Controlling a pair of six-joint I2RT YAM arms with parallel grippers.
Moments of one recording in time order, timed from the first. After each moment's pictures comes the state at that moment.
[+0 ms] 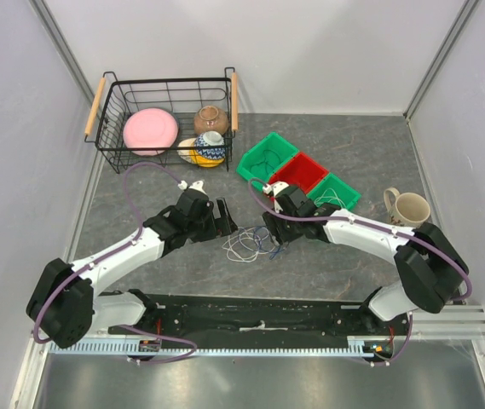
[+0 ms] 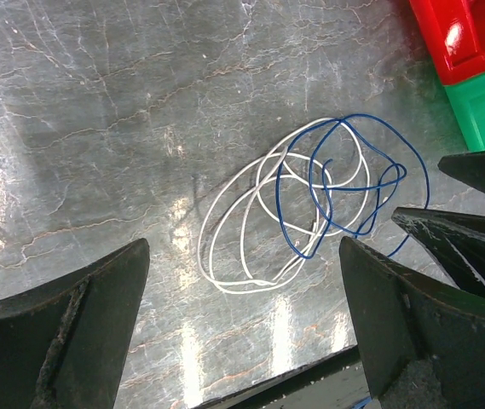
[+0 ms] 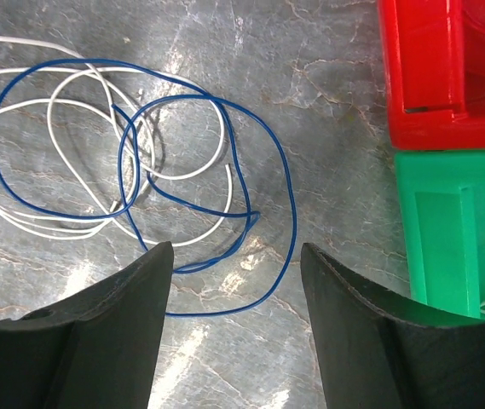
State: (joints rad) left arm -0.63 1.21 0.68 -0.27 -0.02 -0.77; right arm 0.74 1.50 0.87 -0.34 0.03 0.23
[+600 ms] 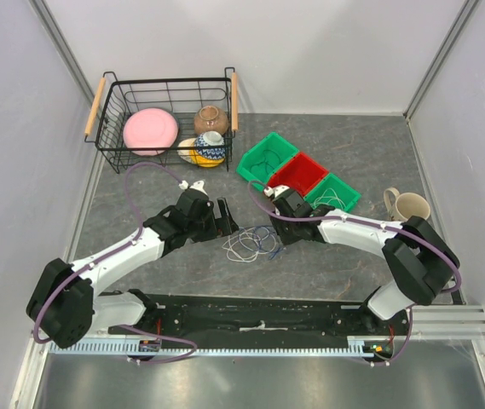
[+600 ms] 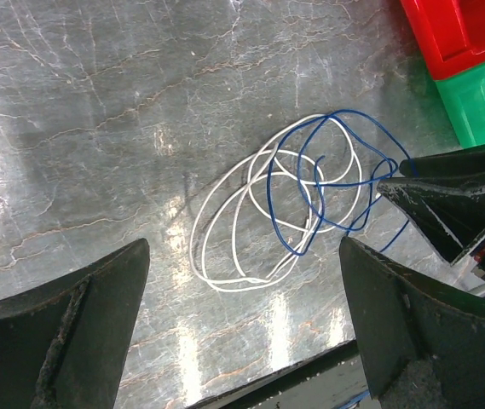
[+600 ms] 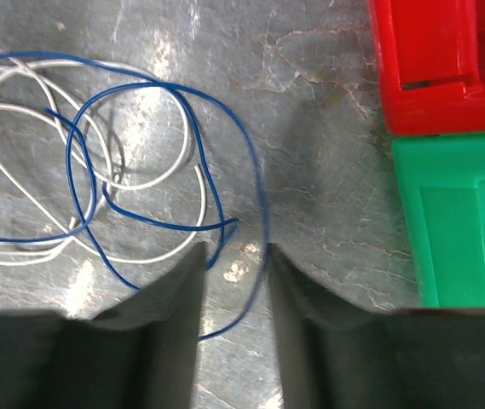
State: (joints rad) left arm -0.63 1.21 0.68 -0.27 0.00 -0.77; right arm 0.74 1.56 0.85 -0.32 0.08 0.29
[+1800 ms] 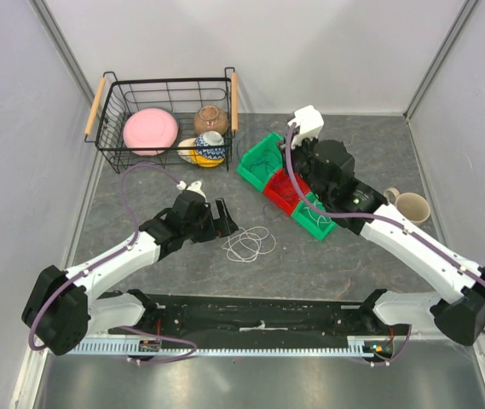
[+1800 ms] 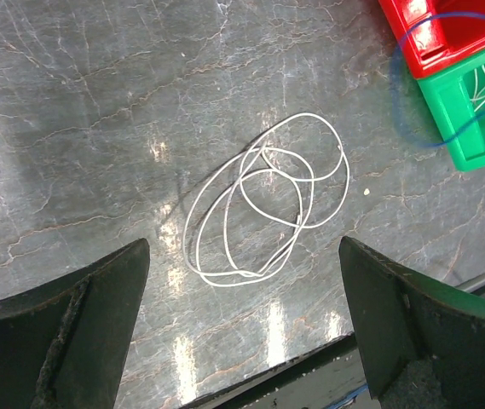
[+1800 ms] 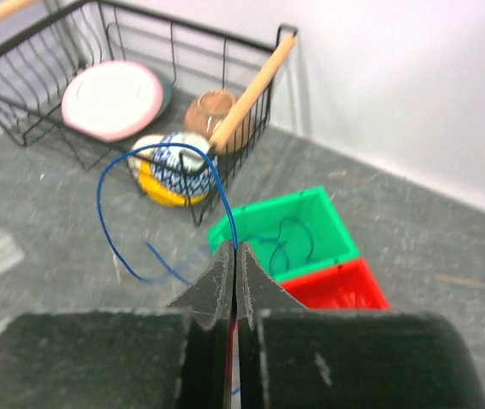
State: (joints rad) left arm -0.63 1.16 0.65 -0.25 0.01 -0.77; right arm 0.74 1.20 1.16 -0.07 0.28 0.03
